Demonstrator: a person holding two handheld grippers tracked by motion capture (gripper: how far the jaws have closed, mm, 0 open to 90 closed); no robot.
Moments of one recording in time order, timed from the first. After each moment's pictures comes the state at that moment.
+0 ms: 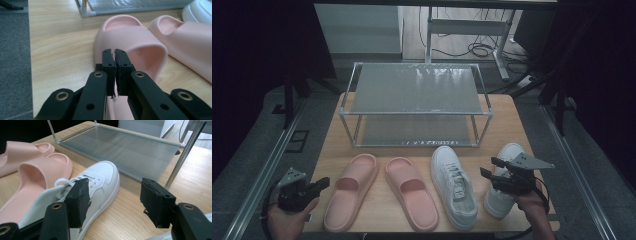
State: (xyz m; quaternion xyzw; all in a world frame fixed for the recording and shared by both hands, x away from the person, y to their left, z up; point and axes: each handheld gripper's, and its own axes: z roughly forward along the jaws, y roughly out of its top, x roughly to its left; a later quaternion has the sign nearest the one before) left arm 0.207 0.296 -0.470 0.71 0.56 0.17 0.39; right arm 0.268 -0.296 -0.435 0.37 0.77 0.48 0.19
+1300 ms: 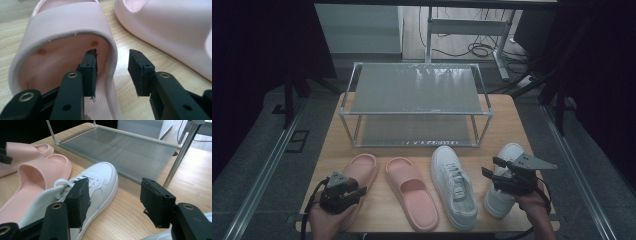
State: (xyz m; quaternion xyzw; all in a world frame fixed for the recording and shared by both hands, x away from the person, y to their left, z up) left arm 0.227 0.210 -0.502 0.77 0.52 0.13 0.35; right arm 0.266 -0.299 -0.433 0.37 0.77 0.48 0.20
